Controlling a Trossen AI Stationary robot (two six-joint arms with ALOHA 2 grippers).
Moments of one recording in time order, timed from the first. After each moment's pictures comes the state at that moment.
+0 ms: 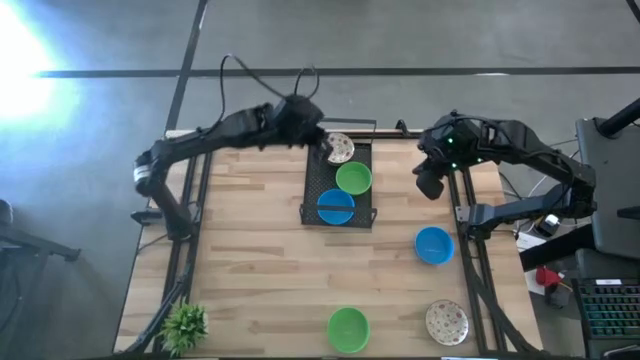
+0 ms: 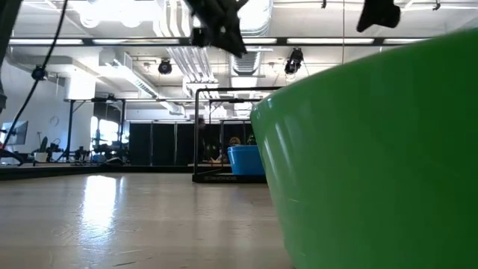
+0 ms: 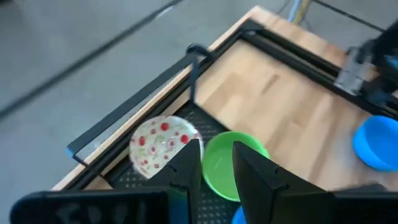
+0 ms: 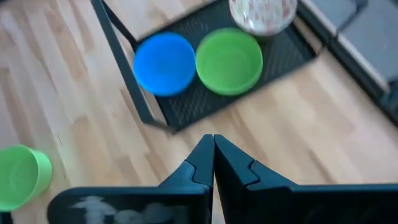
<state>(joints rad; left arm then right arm) 0.35 1.66 1.75 -0.70 -0.17 -0.26 -0.31 1.11 1.44 -1.29 -0.02 0.29</state>
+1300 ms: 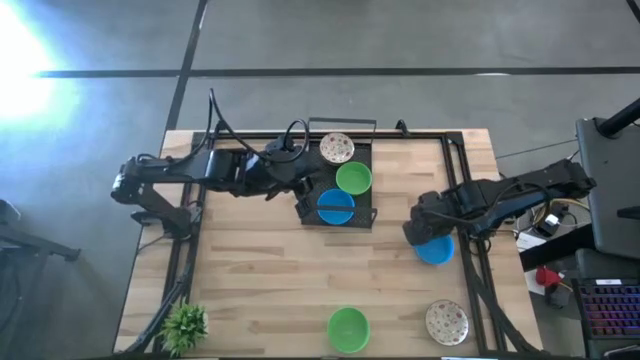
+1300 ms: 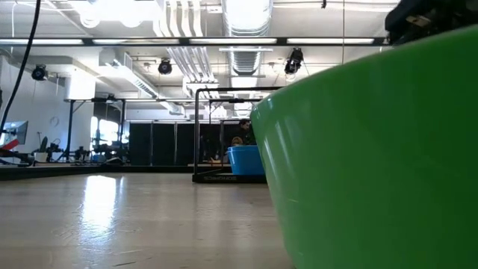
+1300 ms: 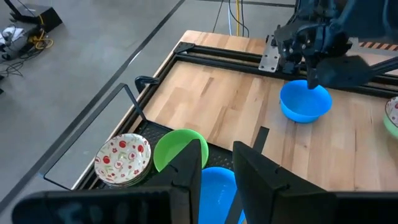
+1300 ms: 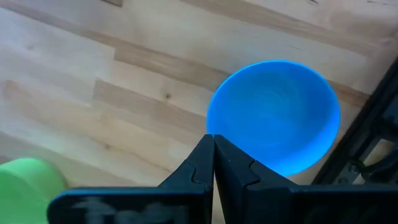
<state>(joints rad) -0.07 1.51 1.75 -0.79 -0.44 -0.18 0.22 1.10 0.95 -1.24 -0.03 1.51</state>
